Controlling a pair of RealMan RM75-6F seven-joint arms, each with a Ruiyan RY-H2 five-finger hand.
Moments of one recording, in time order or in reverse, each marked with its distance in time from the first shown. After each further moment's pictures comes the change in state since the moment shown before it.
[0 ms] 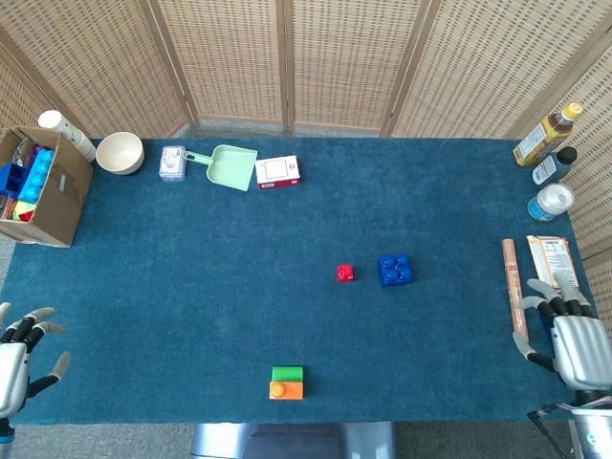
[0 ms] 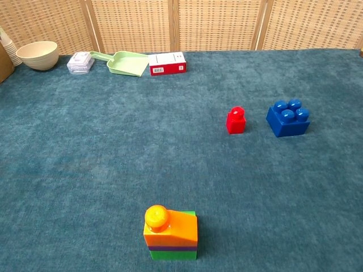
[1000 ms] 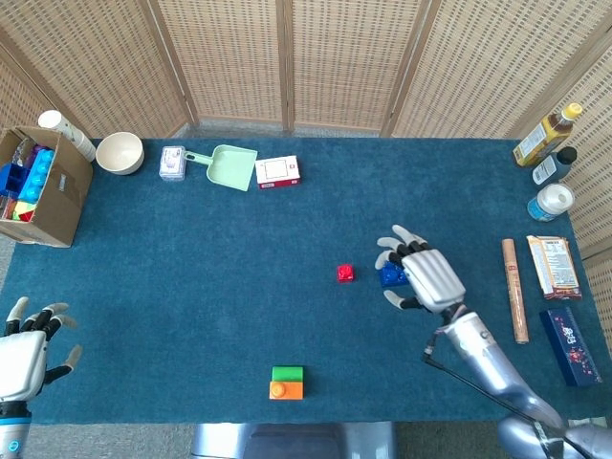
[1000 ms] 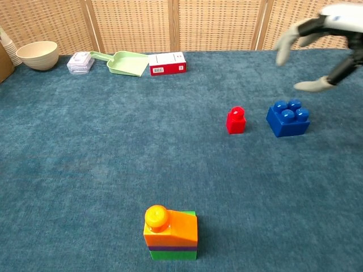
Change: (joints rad) left arm -0.056 -0.050 -0.036 0.036 -0.102 -0.114 0.055; right arm 0.483 -0.183 0.154 -0.059 0.227 -0.494 -0.155
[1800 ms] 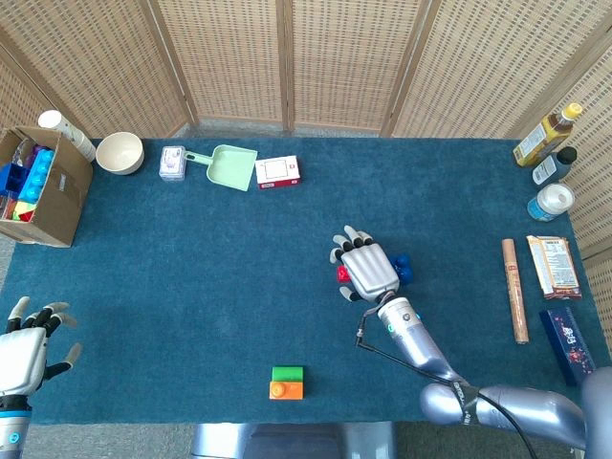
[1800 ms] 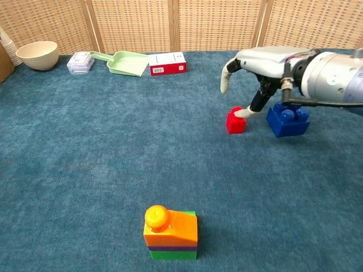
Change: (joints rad) left arm -0.023 -0.022 -0.007 0.079 -0.036 -0.044 -0.067; right arm 0.252 -0.296 0.004 0.125 0.430 0.002 -0.542
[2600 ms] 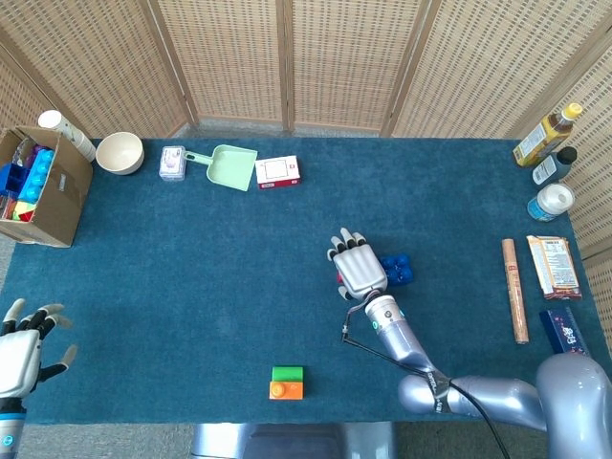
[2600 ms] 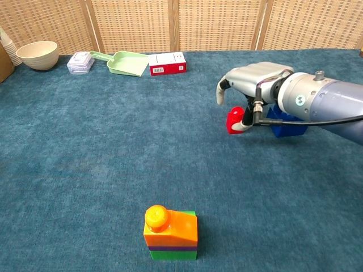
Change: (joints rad) left arm 0.009 -0.007 0.010 0.054 0.009 0.012 -0.076; right arm 0.096 -0.117 -0.060 0.155 0.111 0.028 -0.121
